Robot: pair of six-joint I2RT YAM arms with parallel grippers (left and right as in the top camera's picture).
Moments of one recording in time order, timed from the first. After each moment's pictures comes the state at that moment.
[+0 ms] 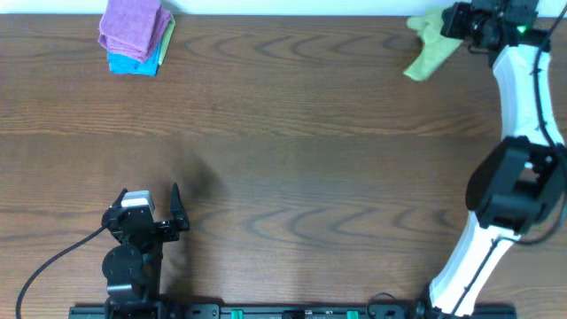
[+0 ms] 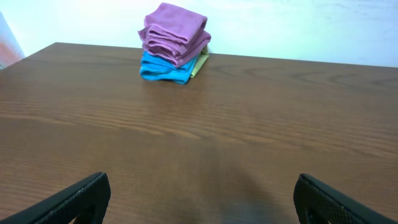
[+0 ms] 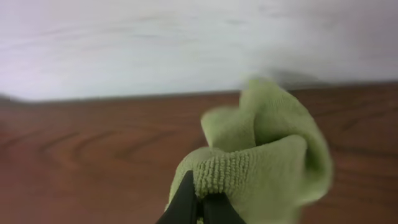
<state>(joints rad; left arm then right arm) 0.06 0.01 0.10 -0.31 -0.02 -0.04 -0.20 2.17 2.05 -0.57 -0.41 0.04</state>
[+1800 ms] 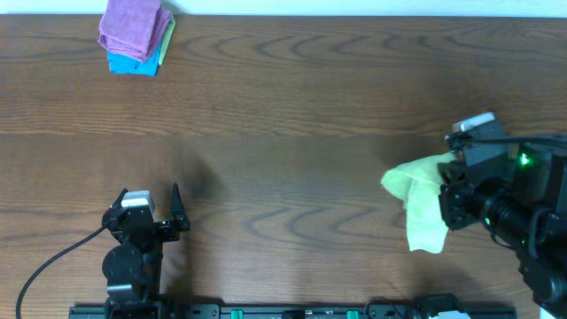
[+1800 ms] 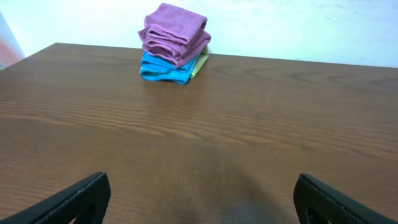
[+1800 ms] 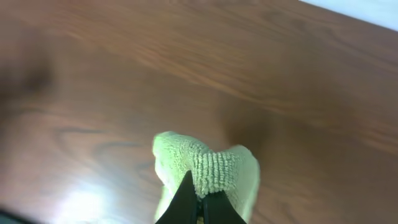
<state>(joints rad) 0.06 0.01 0.10 -0.31 -0.02 -0.04 0.12 0.99 1.51 -1.34 -0.16 -0.17</state>
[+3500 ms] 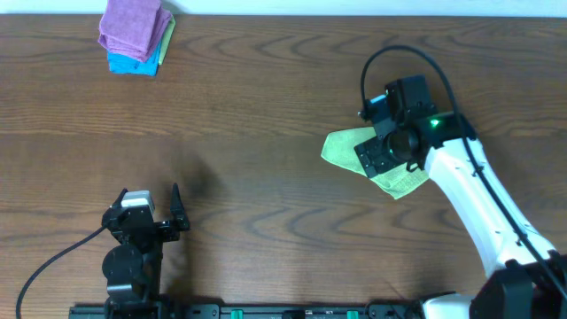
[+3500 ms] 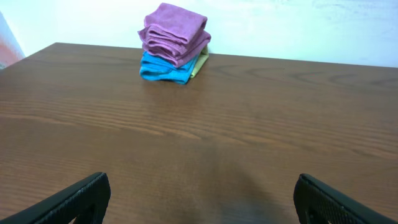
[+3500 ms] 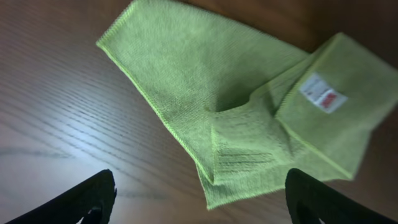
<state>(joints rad) 0.06 0.01 0.10 -0.31 -0.02 -0.04 0.24 1.54 1.16 -0.89 0.00 -0.20</state>
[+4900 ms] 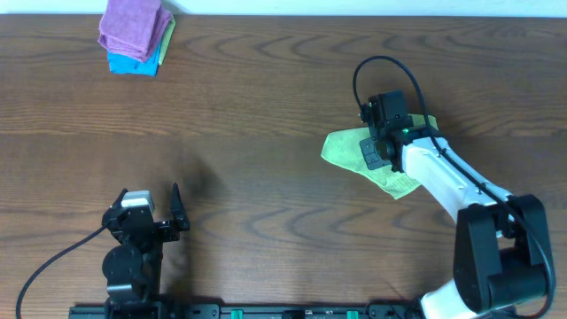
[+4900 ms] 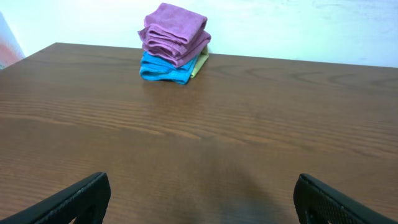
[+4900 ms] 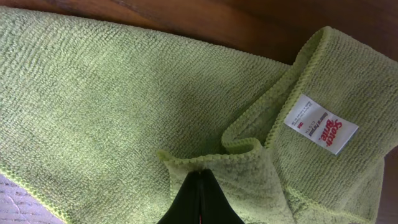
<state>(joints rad) 0.06 0.01 0.10 -0.31 -0.02 -0.04 0.24 1.73 1.02 -0.51 0.21 -0.09</state>
